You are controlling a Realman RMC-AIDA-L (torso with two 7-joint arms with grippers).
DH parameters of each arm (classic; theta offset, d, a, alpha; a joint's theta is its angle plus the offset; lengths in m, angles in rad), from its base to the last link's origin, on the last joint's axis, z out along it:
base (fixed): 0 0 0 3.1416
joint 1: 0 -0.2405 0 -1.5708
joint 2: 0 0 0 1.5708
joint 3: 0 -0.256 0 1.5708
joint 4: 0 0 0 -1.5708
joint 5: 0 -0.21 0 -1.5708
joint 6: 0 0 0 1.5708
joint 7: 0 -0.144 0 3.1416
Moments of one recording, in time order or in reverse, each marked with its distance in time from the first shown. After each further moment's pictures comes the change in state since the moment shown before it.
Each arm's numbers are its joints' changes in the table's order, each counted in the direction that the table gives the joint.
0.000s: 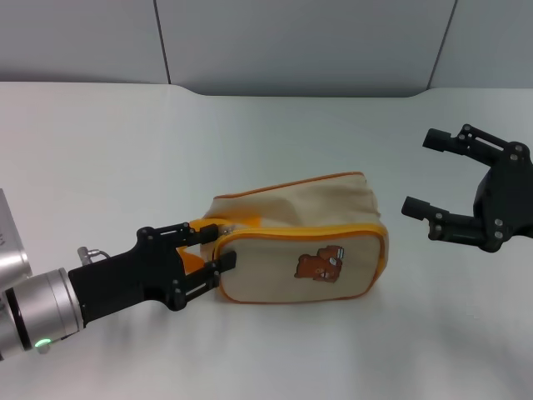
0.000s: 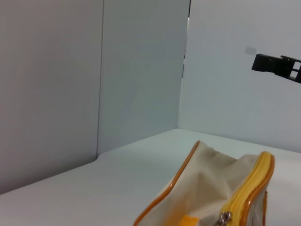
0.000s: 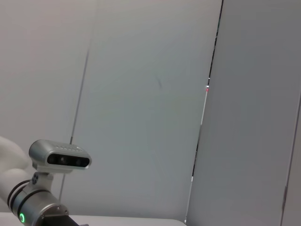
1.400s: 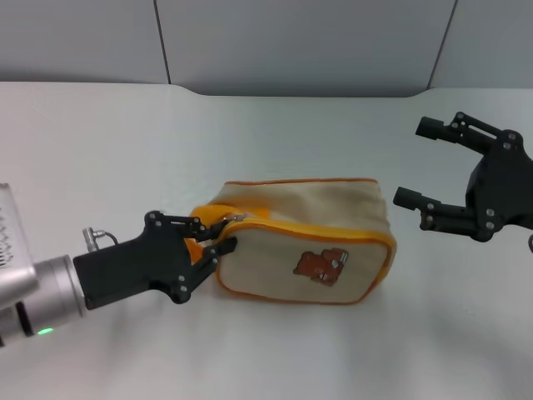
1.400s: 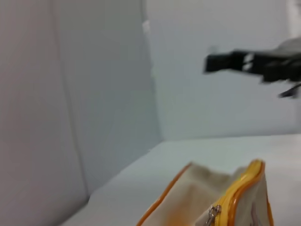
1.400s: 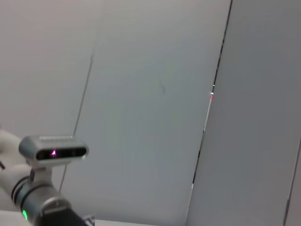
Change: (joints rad) left arm 0.037 -0.020 -0.023 -0.021 0.028 -0.041 -0.246; right arm -0.022 -0.010 -0.001 -0.015 -0.005 -0.002 0.029
